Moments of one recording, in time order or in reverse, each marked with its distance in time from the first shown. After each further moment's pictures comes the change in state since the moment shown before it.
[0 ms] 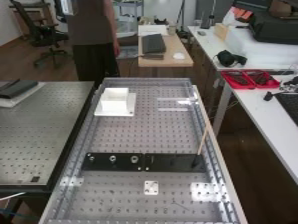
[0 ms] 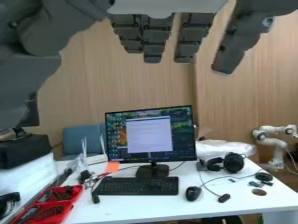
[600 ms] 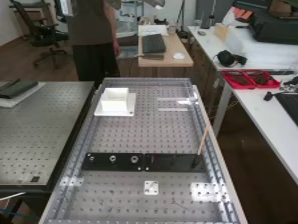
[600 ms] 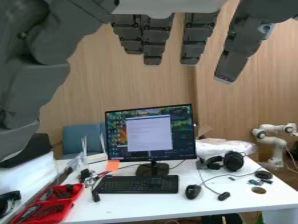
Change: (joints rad) arm 0.001 0.001 -0.002 -0.004 0.001 0.001
